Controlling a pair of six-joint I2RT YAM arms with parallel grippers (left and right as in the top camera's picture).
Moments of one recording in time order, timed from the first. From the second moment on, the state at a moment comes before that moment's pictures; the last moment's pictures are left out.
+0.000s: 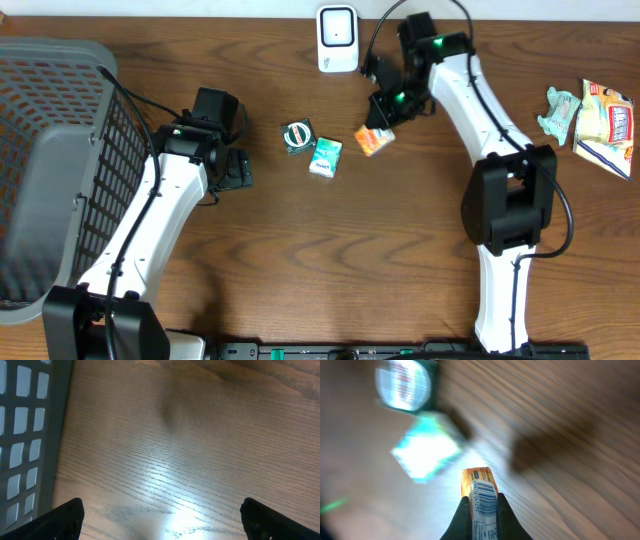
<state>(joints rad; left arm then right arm) -0.19 1.54 1.20 -1.02 -0.24 -0.38 0.26 2.28 2.03 -1.18 -0.37 -0.22</state>
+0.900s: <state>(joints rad) -0.19 1.54 1.20 -1.02 -0.24 -0.38 0.28 2.28 2.14 -1.38 0.00 -0.03</state>
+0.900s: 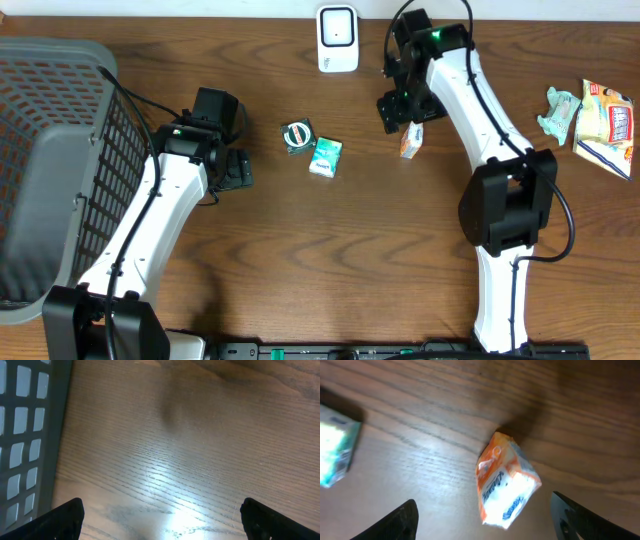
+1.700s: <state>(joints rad) -0.19 1.54 1.20 -1.02 -0.24 -0.38 0.28 2.28 2.03 -1.34 0.01 0.05</state>
